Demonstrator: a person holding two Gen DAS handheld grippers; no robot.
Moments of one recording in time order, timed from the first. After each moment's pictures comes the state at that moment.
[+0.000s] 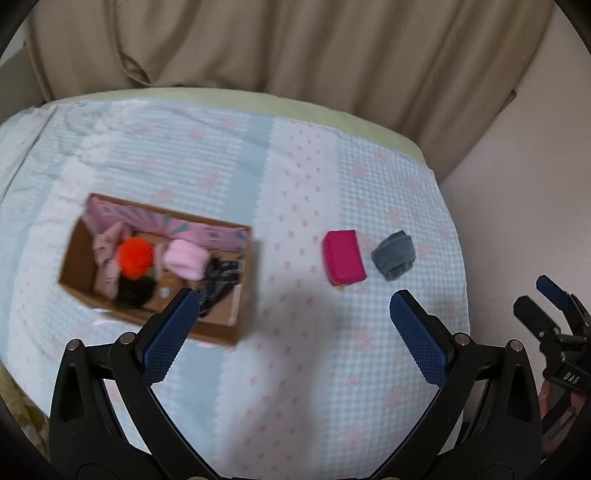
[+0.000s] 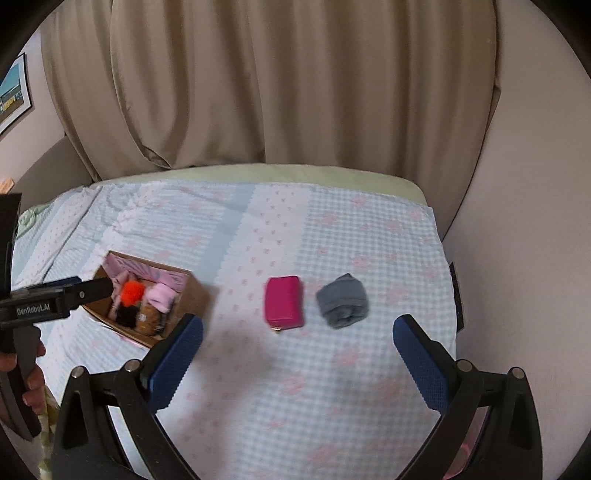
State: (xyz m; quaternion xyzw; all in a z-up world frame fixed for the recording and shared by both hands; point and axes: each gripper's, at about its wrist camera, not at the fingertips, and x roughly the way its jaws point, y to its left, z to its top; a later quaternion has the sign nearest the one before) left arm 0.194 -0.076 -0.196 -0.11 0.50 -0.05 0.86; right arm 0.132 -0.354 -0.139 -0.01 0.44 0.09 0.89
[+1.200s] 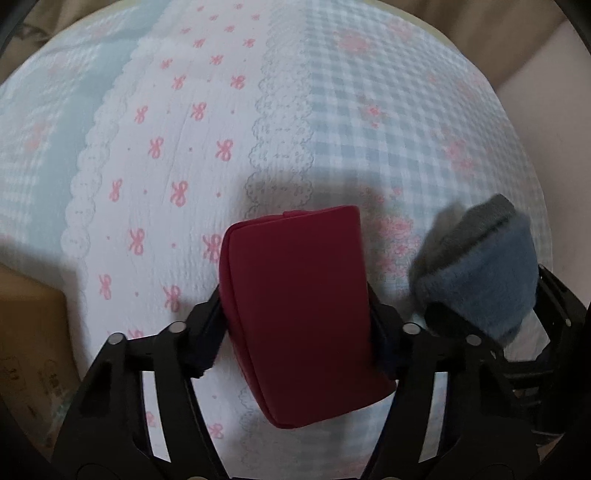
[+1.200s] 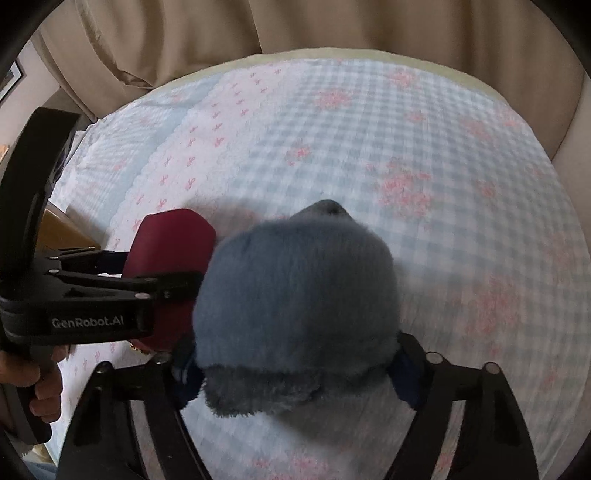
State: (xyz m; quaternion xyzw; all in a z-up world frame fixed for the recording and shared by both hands) left arm 0.375 -0.233 -0.466 -0.06 0.62 -0.08 0.78; right arm 0.300 -0.401 -0.409 -0.01 0.54 0.18 0.82
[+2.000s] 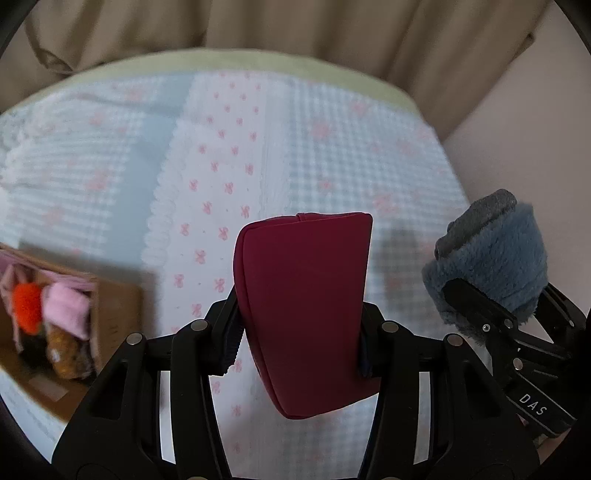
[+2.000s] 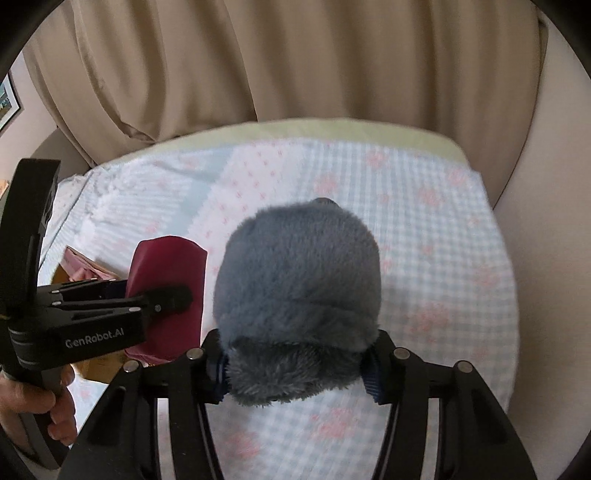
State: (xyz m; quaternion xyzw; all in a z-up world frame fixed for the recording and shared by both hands) left arm 0.335 -0.208 -0.328 -0.08 0.56 -0.09 0.82; right arm 0.259 -0.390 -0.269 0.02 0.49 0.13 0.86
